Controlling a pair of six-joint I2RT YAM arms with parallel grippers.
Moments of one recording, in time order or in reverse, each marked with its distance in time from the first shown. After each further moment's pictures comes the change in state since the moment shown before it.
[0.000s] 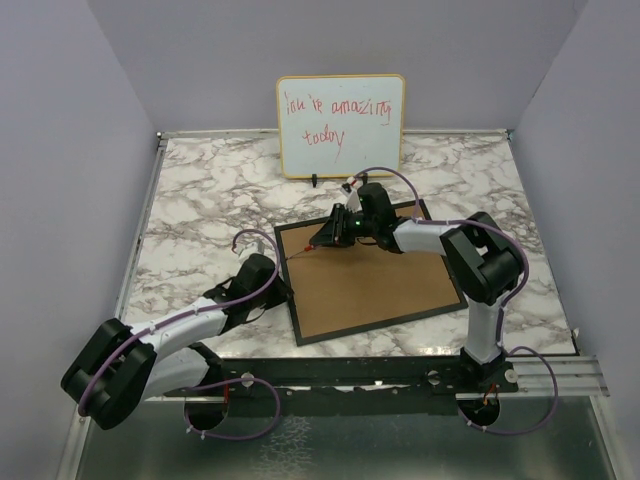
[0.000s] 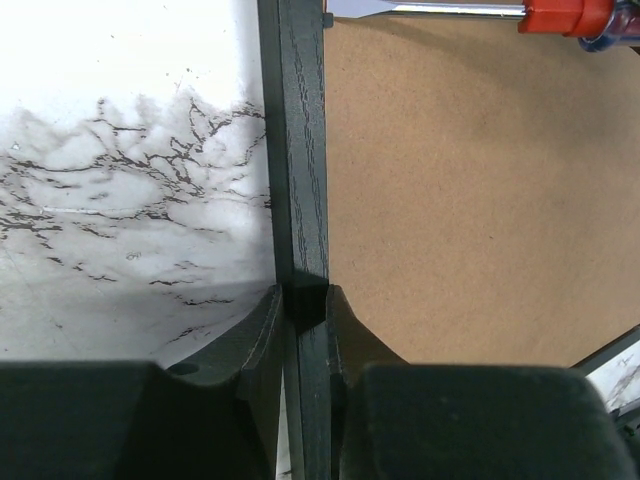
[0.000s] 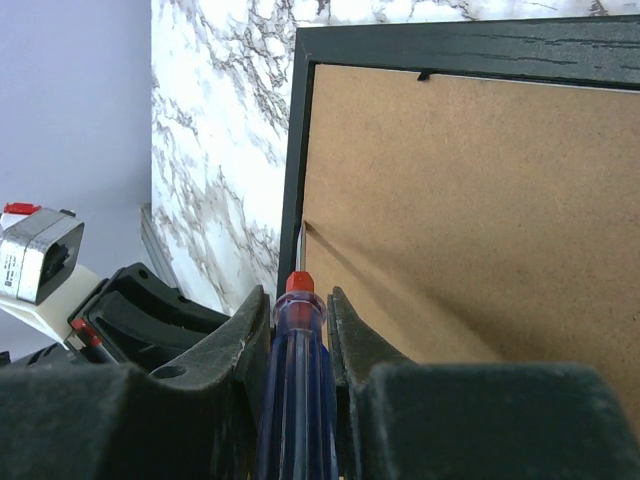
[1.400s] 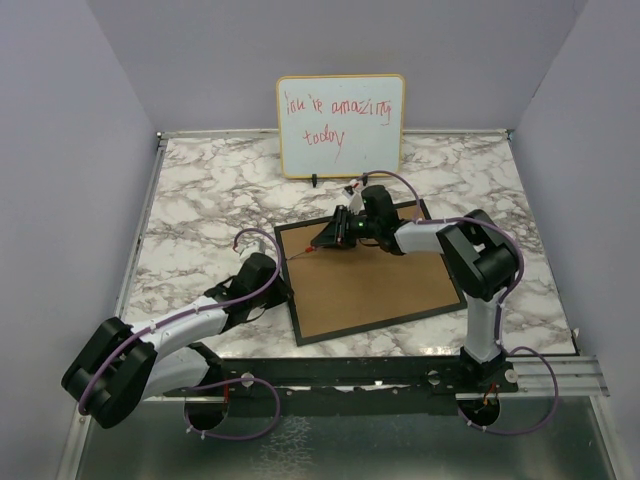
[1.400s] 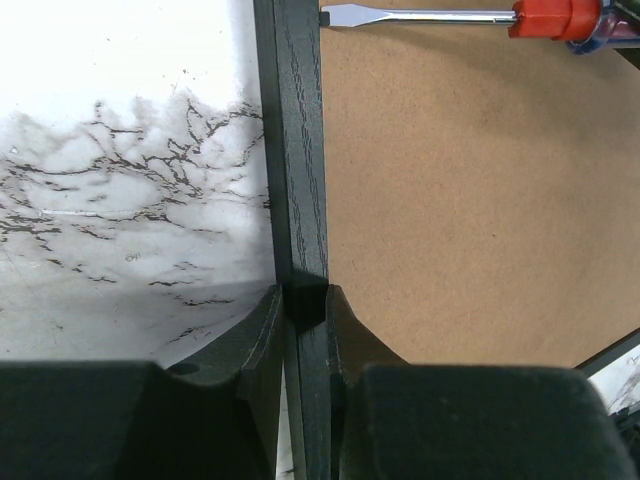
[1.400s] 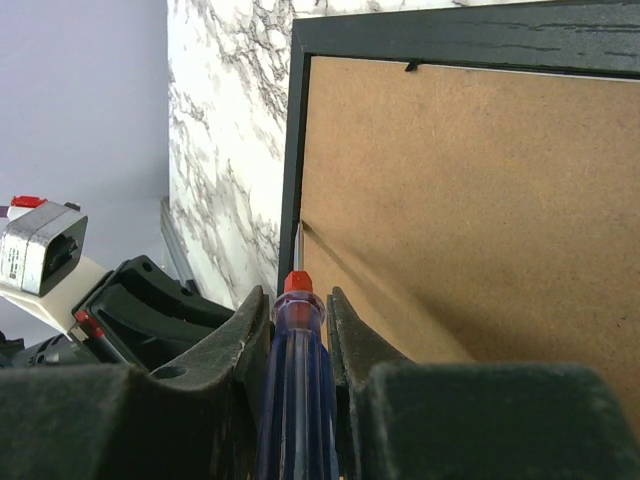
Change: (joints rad) left arm -0.003 0.006 0.013 -0.010 -0.001 0.016; right arm -0.027 0.039 -0.028 0.083 -0.059 0.037
